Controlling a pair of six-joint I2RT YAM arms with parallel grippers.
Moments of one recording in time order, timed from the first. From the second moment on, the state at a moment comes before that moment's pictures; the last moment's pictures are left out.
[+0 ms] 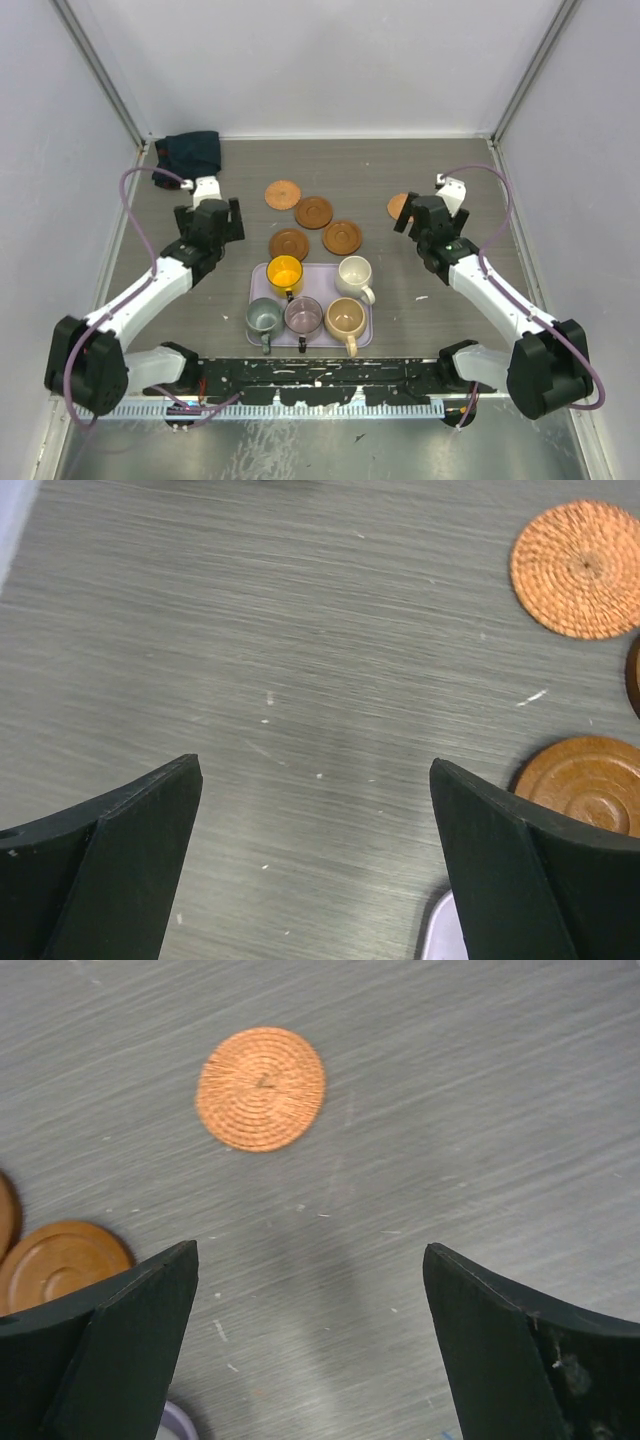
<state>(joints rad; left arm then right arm) -0.40 1.14 0.74 -0.17 -0.59 -0.31 0.34 1.16 0.75 -0.23 0.56 0.49</state>
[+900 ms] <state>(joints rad) -0.40 1.96 1.42 -0.17 -0.29 -0.19 0.46 1.73 1.04 0.01 0.15 0.37</state>
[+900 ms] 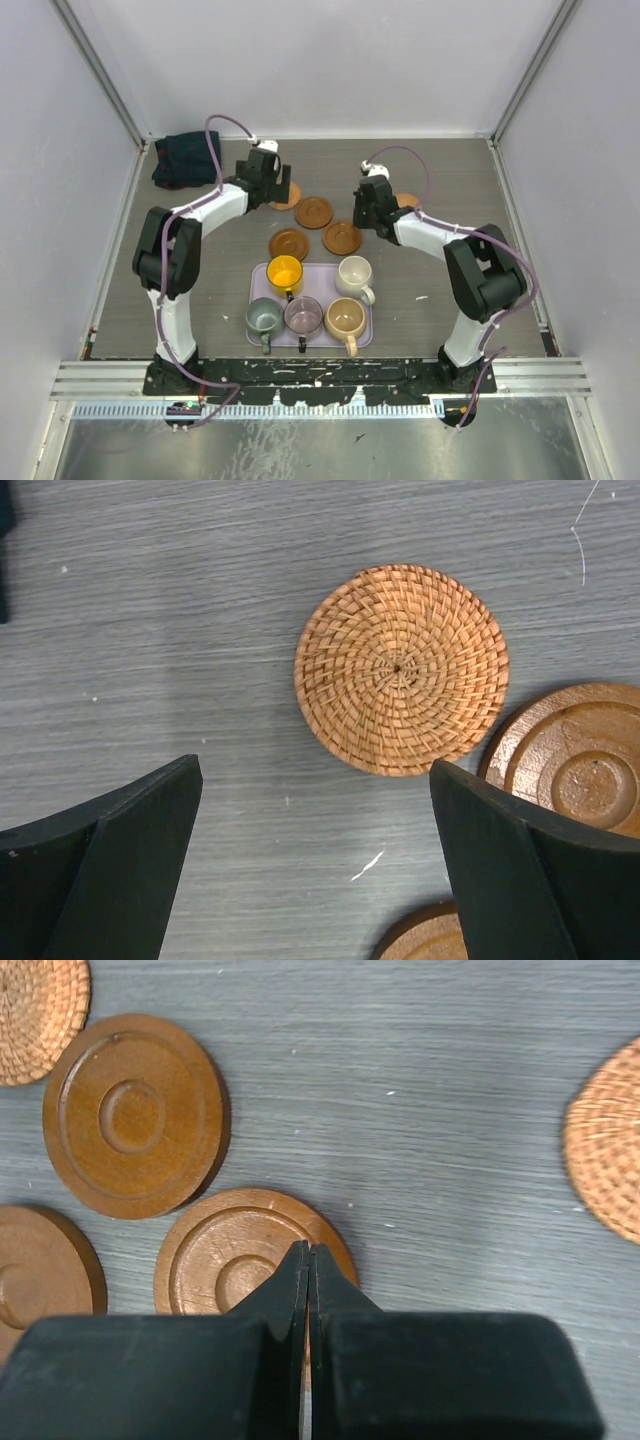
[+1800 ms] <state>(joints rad) -0.42 2.31 1.91 -0.61 -0.45 -0.15 0.58 1.98 1.27 -0.13 0.21 0.45</state>
